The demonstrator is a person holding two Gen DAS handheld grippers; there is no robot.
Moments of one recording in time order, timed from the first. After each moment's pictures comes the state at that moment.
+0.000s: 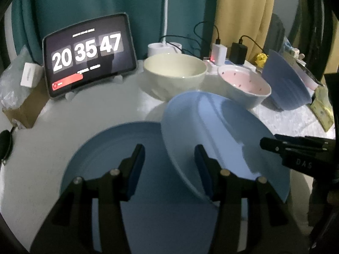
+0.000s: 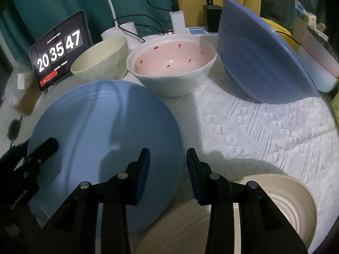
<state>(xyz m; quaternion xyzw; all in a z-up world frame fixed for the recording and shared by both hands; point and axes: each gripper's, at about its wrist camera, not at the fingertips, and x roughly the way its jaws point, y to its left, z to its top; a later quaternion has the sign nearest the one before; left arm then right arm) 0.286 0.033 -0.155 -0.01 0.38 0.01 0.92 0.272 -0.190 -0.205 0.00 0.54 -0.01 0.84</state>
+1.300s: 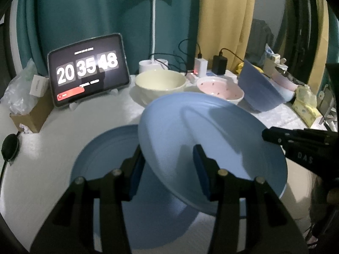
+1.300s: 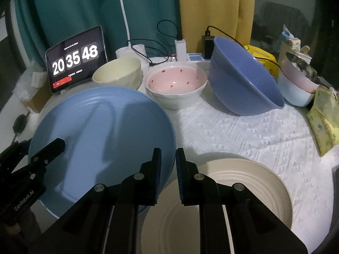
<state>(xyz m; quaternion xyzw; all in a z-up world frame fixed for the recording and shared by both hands) 0.235 0.021 -0.124 -0.01 0.34 -0.02 0.94 0.220 -0.176 -0.154 -0.04 0.48 -0.02 0.88</state>
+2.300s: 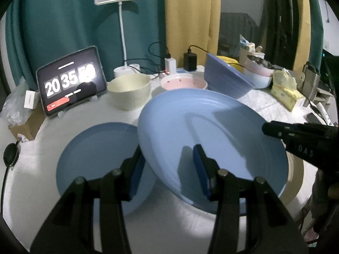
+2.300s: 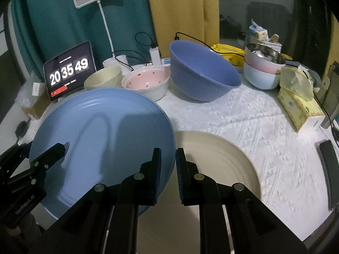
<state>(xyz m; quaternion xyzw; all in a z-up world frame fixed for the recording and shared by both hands) 0.196 -0.045 -0.114 0.03 0.34 -0.06 0.94 0.155 -0.224 -0.129 -0.01 0.45 -0.05 0.89</state>
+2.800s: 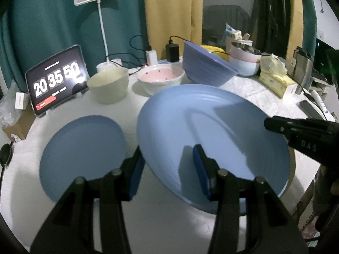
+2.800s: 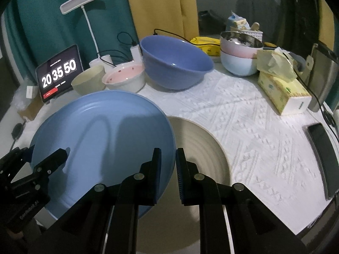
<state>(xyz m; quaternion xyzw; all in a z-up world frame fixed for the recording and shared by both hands) 0.187 -0.093 -0.130 0.05 0.35 -0.08 0.93 0.123 -0.264 -0.131 0.00 0.45 -0.08 0.89</state>
